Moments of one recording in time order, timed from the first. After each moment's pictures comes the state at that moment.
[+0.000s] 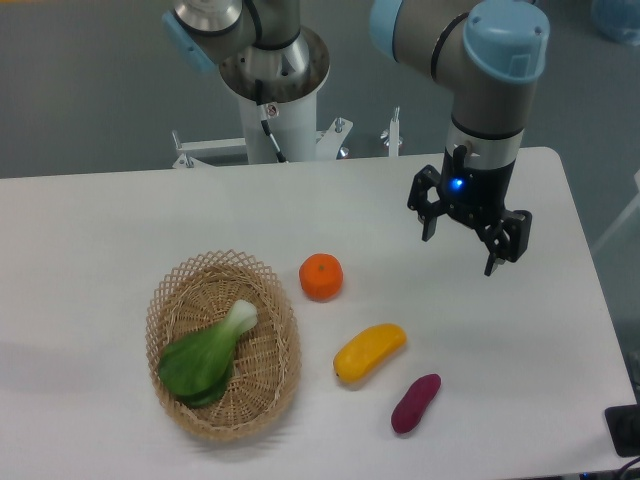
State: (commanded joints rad) arm 2.65 -1.81 -1.51 -1.16 1.41 1.38
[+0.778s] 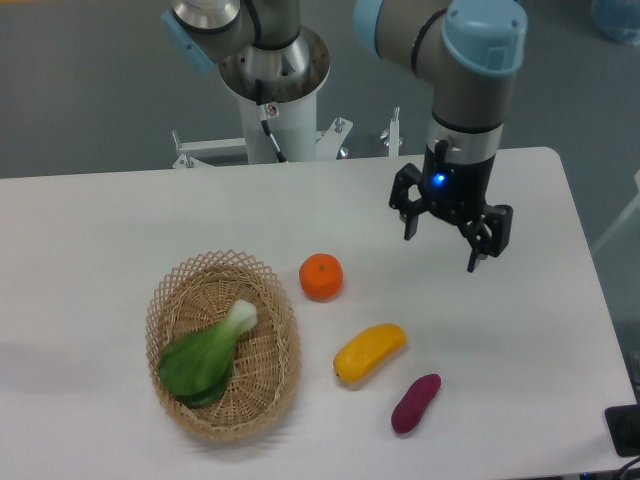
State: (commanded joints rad) arm 2.58 -1.75 -1.62 -1.04 1.36 1.16
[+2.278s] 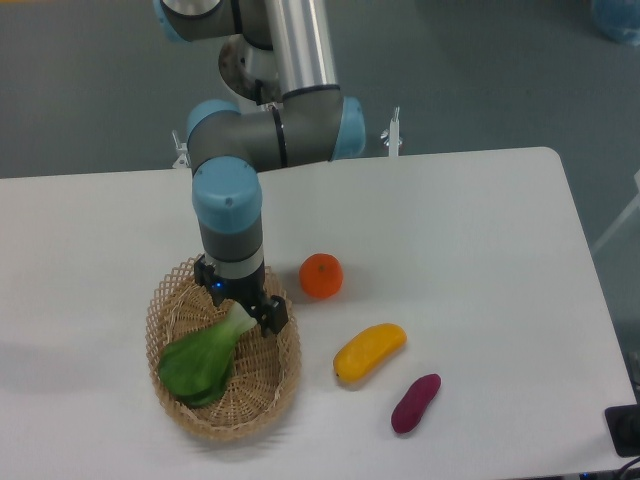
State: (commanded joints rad) arm 2.16 -1.96 -1.80 -0.87 1.54 0.86
